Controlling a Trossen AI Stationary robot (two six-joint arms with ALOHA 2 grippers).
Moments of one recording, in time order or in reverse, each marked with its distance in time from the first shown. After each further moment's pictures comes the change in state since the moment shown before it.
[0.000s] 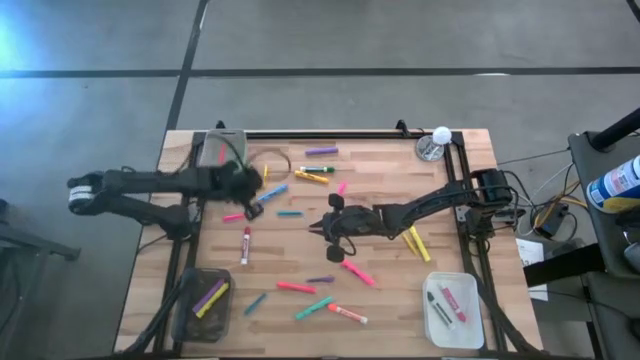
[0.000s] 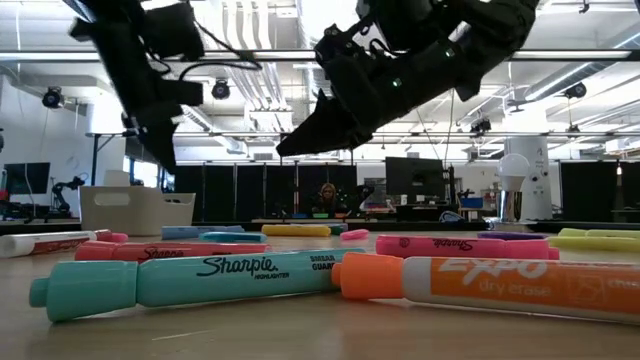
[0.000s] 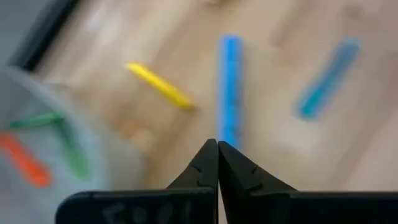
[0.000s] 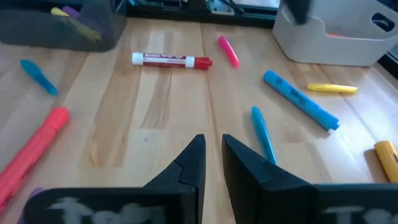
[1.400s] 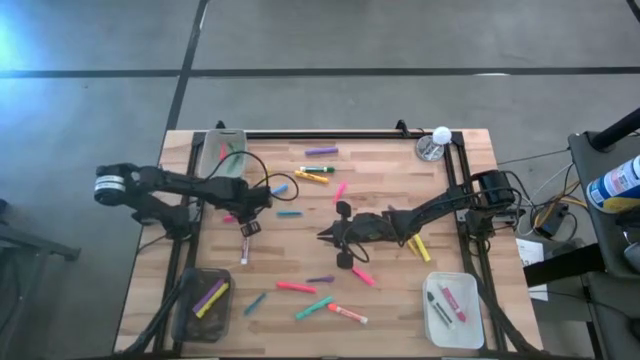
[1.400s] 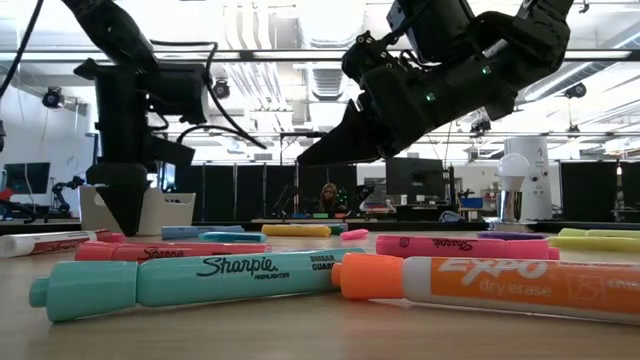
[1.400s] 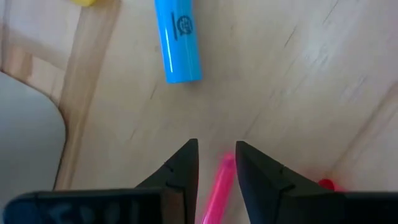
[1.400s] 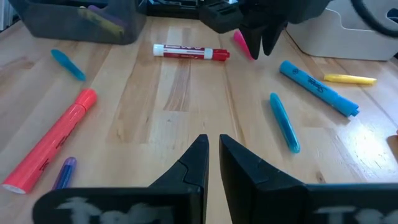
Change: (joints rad) left arm -0.034 0.271 -0.085 0.011 0.118 0.036; right arm 0.039 -0.013 -0.143 0.170 -0.003 0.015
